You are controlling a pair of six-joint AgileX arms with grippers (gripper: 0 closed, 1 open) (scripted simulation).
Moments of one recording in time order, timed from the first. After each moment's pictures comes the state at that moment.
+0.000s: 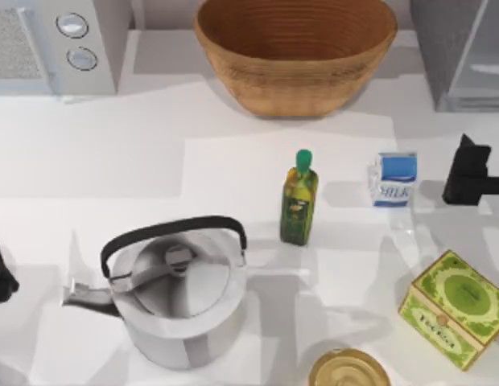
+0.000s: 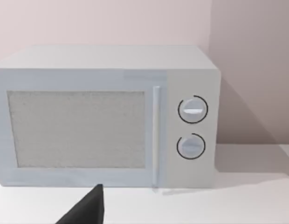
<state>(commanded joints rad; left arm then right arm) 0.00 0.00 0.00 0.00 0.00 0.00 0.35 1.17 0.39 0.44 0.32 0.20</state>
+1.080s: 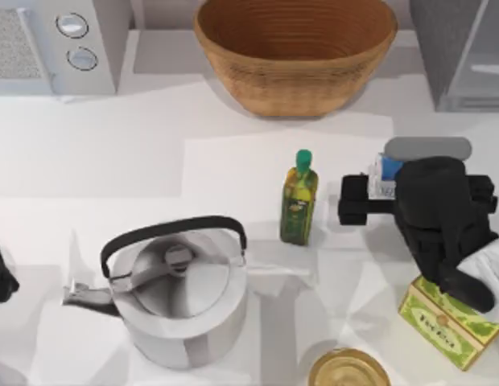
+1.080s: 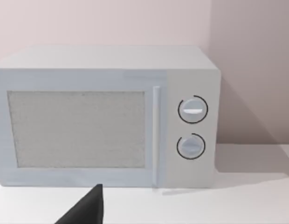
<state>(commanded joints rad) 0.00 0.00 0.00 0.00 0.00 0.00 0.53 1.88 0.62 0.68 0.48 0.30</state>
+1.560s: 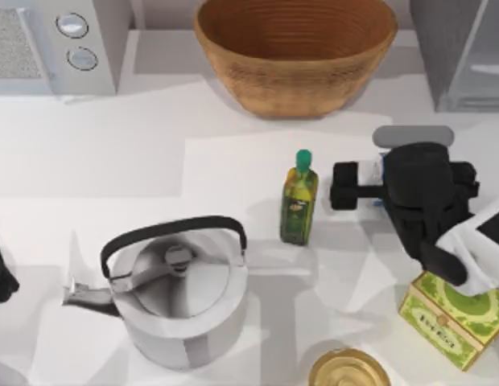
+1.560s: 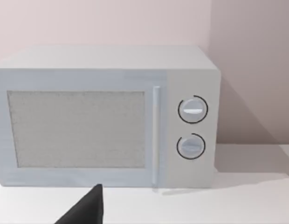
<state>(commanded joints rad) 0.00 0.00 0.00 0.00 0.00 0.00 0.48 2.06 0.76 0.74 0.44 0.27</state>
